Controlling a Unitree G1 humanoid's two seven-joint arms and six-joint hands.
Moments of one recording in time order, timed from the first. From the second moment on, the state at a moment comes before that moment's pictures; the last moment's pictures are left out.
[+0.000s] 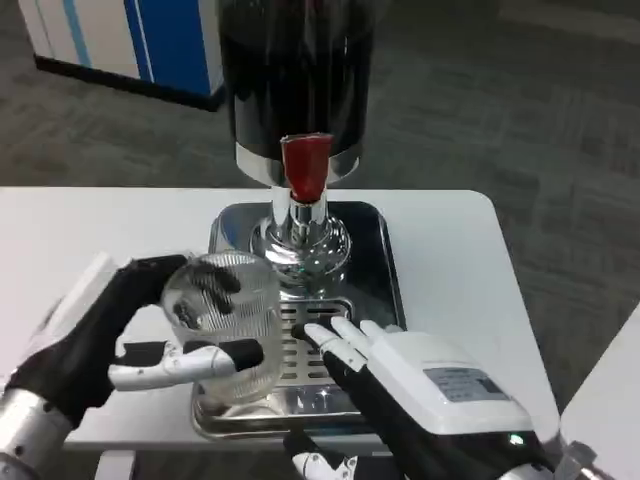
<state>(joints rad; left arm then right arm) -0.20 0.47 0.14 0.14 0.21 -0.42 -0.24 0.04 0.00 0.40 -0.76 -1.25 0.20 0.73</state>
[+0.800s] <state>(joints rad) -0.48 0.50 -0.04 0.56 0.44 -0.57 -0.03 0.05 -0.01 0.36 -0.79 -1.23 0.20 0.73</state>
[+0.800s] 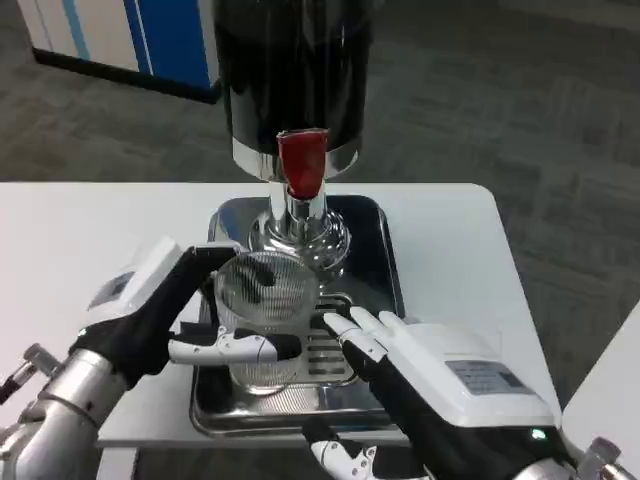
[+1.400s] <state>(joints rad) -0.52 0.52 -0.10 0.55 0.48 -0.51 0.02 0.06 -0.02 0.34 -0.79 -1.21 0.20 0.73</state>
